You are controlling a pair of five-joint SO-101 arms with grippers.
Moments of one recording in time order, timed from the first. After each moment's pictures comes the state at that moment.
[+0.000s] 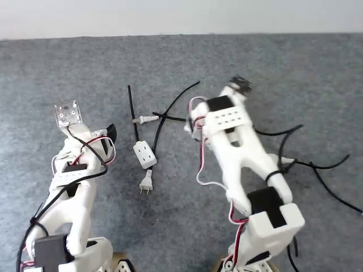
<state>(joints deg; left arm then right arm) -13.3 -14.2 64.2 5.4 12.2 -21.1 9.7 6.7 66.4 -49.1</state>
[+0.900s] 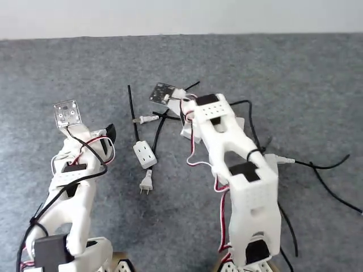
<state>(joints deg) -13.5 -13.9 64.2 5.4 12.2 -20.0 36.9 -15.7 61.2 47.9</state>
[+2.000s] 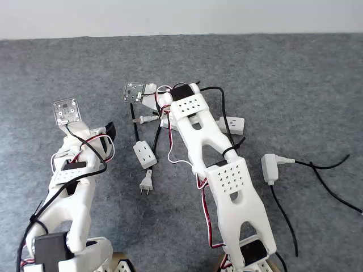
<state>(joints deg) -13.5 -13.0 62.6 5.4 12.2 -26.4 60.1 -54.9 72.2 54.3</state>
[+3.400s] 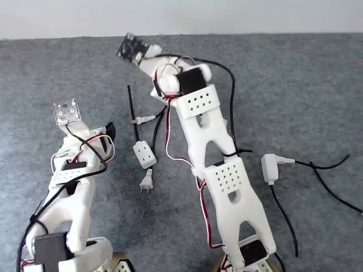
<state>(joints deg) -13.5 -13.0 62.6 5.4 12.2 -26.9 59.1 -93.4 93.4 36.4</state>
